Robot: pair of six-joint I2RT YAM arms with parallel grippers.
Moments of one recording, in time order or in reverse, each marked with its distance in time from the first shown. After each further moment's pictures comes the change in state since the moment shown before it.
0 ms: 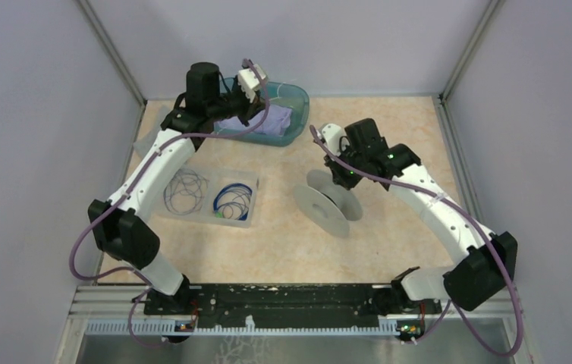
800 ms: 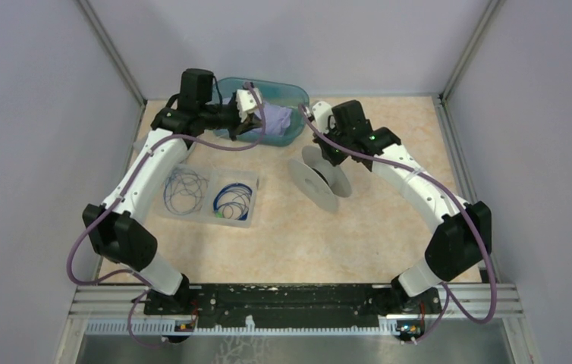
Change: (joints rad) left arm 0.054 -0.024 0.021 -0.206 0.176 0.256; right arm 0.013 0.229 0.151 0.212 0.107 0.034
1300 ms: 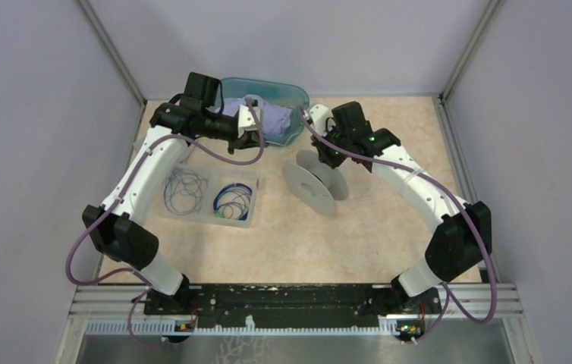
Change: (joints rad) left arm -0.023 0.004 0.063 -0.380 0.219 0.320; right arm 0.000 -0.002 -0.015 0.001 -0.089 -0.027
